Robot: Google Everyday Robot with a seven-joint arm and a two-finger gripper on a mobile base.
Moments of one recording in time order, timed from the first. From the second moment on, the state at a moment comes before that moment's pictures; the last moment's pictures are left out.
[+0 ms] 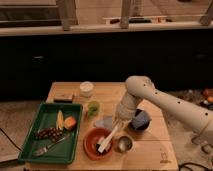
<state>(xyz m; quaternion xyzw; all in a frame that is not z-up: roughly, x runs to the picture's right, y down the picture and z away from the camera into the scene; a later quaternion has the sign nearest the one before) 0.064 0.201 0.727 -0.39 -0.34 -0.26 0.81</state>
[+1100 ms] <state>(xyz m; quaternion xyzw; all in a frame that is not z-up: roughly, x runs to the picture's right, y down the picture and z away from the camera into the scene) 0.023 0.207 0.717 -0.40 -0.35 -0.30 0.79</state>
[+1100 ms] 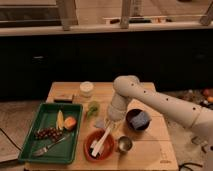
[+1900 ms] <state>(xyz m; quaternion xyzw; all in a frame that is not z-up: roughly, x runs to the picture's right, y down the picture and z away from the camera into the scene) 0.019 0.203 0.716 -0.41 -0.35 -0.30 0.79</state>
